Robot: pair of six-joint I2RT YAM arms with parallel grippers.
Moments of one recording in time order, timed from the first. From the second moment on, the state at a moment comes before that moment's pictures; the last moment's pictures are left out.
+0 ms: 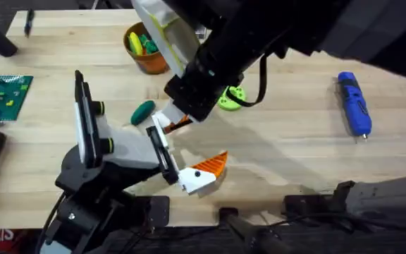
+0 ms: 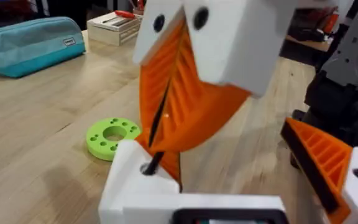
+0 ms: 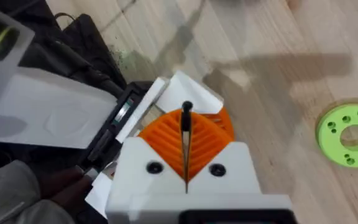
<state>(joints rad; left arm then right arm) -0.41 0.00 0.02 -0.08 0.73 -0.11 0.93 1.66 1.65 -1.13 -0.31 0.02</state>
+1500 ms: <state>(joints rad) -0.41 0.00 0.02 -0.08 0.73 -0.11 0.93 1.61 1.70 -1.13 -0.24 0.03</state>
